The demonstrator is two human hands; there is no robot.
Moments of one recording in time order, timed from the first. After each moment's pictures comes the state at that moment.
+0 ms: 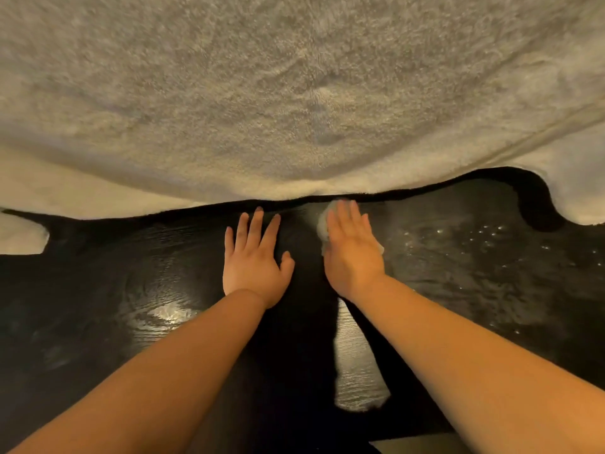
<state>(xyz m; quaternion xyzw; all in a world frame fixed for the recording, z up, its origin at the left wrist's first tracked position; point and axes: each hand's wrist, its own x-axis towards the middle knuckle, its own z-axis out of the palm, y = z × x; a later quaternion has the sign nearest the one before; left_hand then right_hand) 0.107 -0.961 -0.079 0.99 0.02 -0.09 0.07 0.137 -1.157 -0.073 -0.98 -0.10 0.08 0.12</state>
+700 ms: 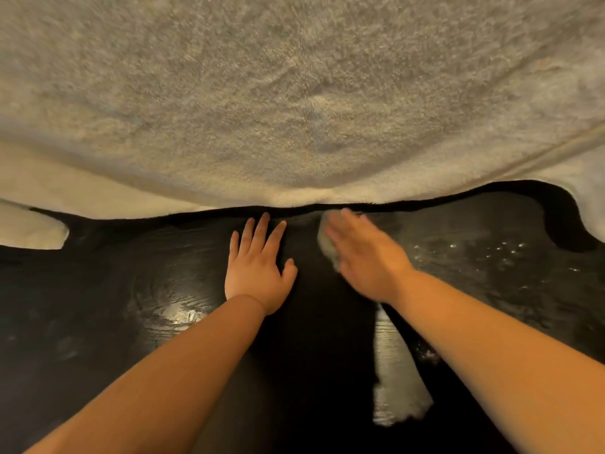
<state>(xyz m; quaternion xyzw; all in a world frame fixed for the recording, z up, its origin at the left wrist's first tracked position) 0.109 -0.962 -0.079 0.99 0.03 -0.08 0.08 0.160 -1.202 -0.064 -0.95 -0.32 0.07 0.05</state>
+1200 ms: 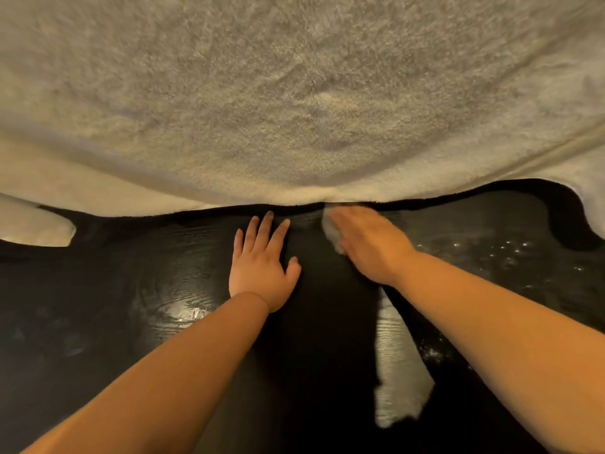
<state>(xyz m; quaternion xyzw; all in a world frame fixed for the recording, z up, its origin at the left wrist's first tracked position) 0.109 -0.960 -0.079 0.99 0.03 -0.09 0.07 0.186 -1.198 -0.063 -0.93 -0.33 0.09 0.13</state>
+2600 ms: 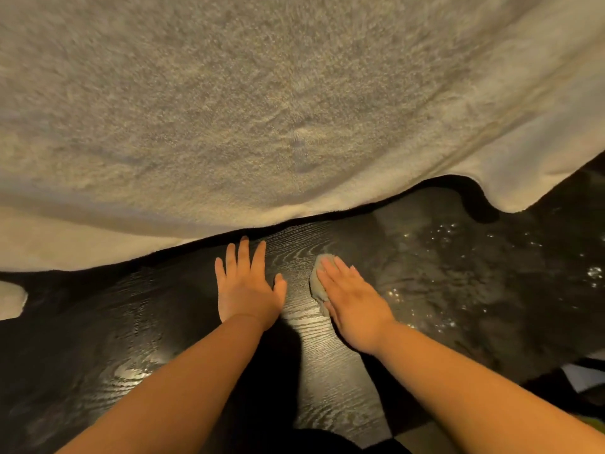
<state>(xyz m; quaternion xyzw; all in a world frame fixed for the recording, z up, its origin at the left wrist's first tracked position) 0.109 -0.958 -0.073 0.99 0.00 -0.09 0.05 0.060 -1.191 -0.078 -0.97 -0.20 0.12 0.12</state>
